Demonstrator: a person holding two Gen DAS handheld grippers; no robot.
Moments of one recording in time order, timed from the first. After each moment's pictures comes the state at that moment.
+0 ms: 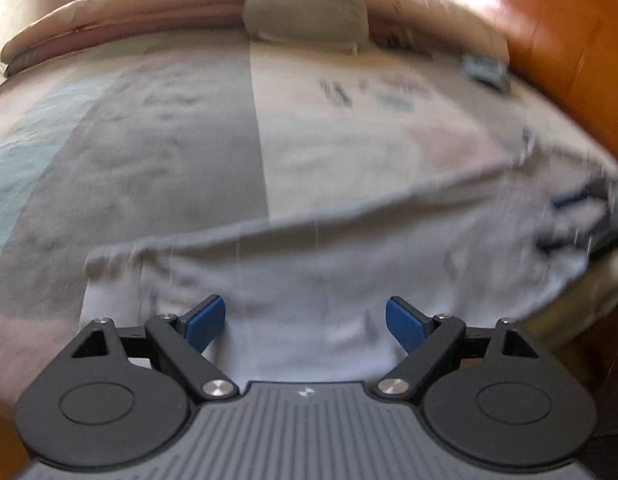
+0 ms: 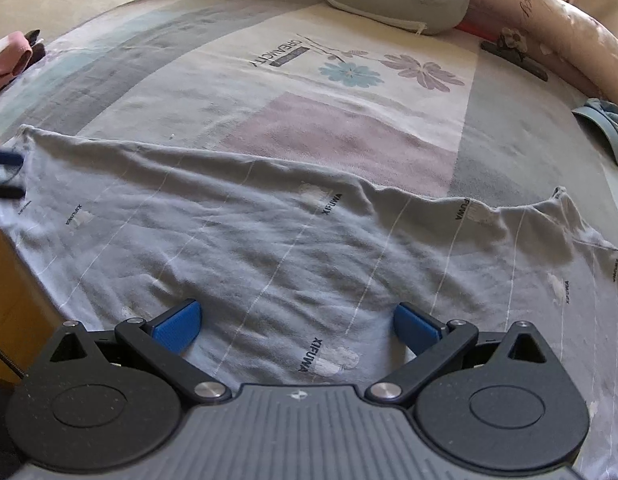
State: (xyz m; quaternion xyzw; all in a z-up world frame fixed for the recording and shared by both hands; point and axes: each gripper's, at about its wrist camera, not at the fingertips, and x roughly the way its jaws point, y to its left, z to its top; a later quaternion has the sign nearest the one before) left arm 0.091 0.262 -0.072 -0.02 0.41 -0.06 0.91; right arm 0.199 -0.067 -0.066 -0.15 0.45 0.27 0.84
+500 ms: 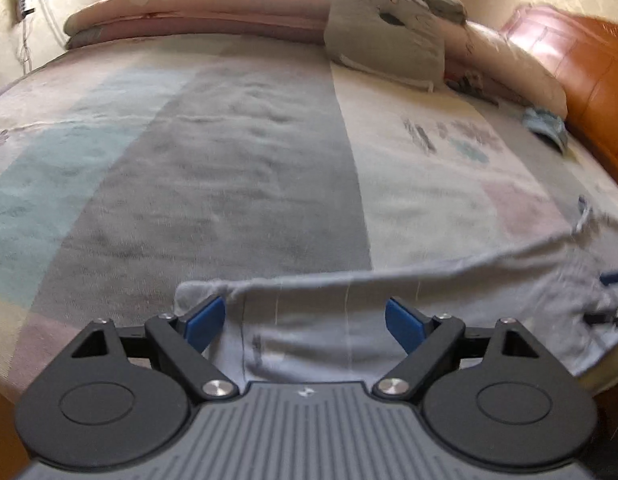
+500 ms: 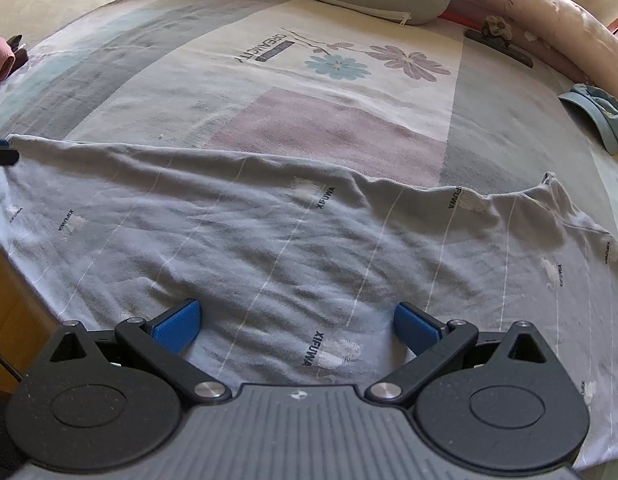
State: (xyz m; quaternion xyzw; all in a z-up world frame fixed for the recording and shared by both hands) left arm 0.114 0.309 -0.053 -0.09 0.38 0.02 0.92; right arm 0.197 -0.064 -0.064 -0.14 0.46 0.24 0.84
